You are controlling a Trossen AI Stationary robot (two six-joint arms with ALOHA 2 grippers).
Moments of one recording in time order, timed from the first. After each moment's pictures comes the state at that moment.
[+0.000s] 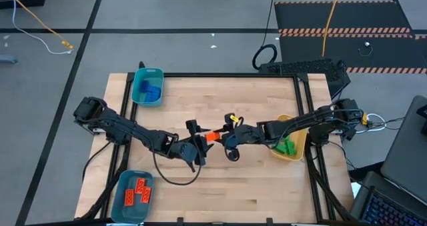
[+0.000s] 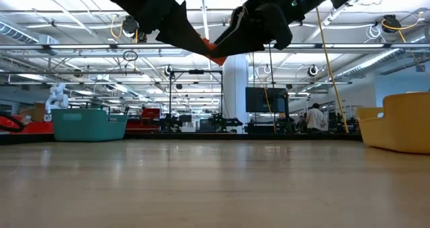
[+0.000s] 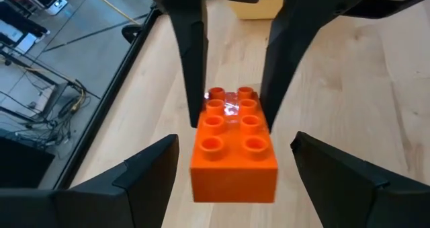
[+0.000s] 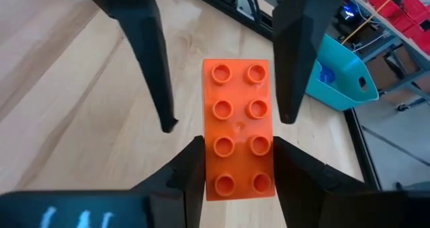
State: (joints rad) left arm -0.34 1.60 1.00 -0.08 -0.69 0.01; right arm 0.16 1.59 0.95 0.13 0.28 -0.38
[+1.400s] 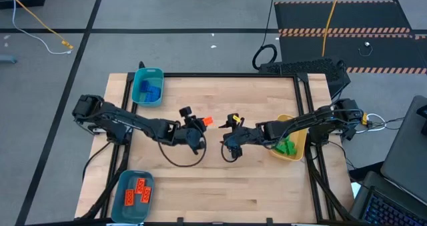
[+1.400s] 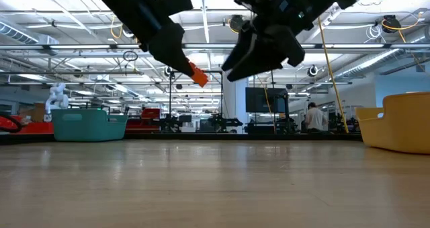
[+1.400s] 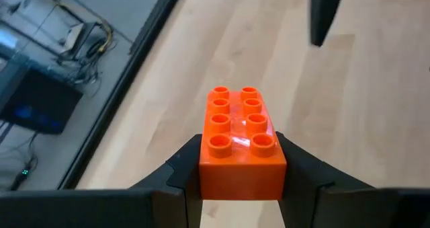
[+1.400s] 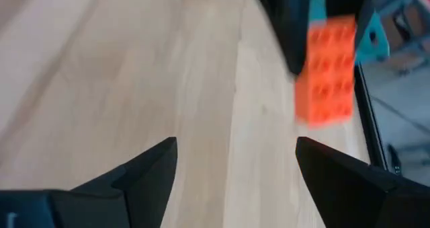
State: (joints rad) left arm -0.19 1.57 1.00 -0.27 -0.70 -0.11; right arm 0.16 1.59 0.95 -0.03 0.34 -0.34
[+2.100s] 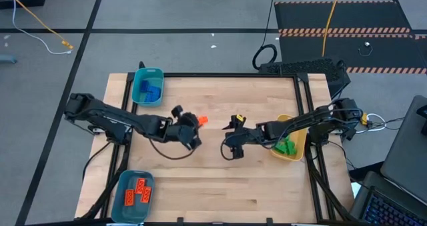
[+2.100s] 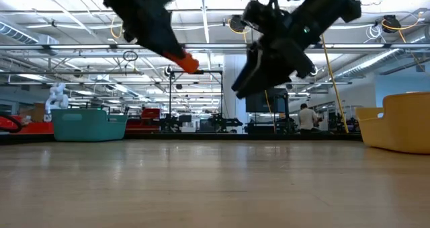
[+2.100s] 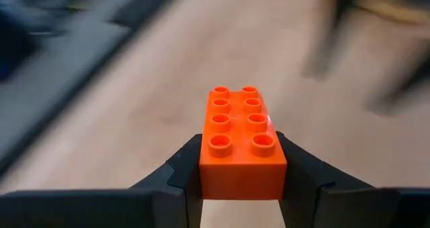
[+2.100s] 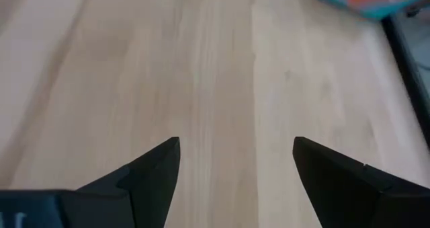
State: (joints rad) left arm -0.20 1.45 1.00 -0.42 -0.64 -0.41; right arm 0.15 1.60 0.89 -0.02 0.31 -0.17
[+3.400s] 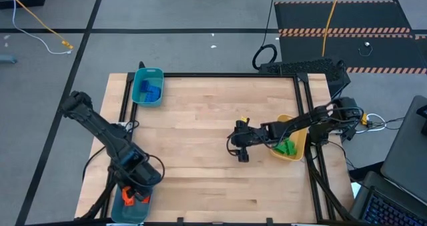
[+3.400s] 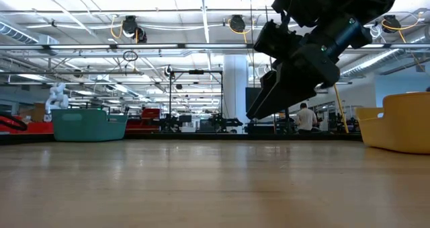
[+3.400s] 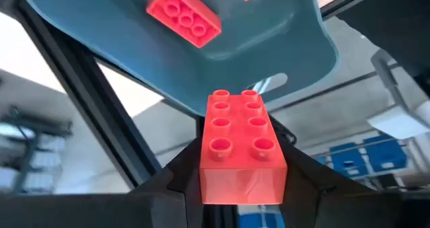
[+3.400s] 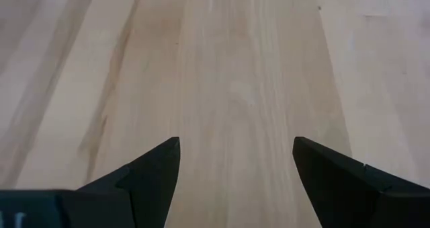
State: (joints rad) left arm -0.70 1.39 1.11 -1.12 0.72 -1.65; right arm 0.12 1.60 0.70 0.15 0.07 0.04
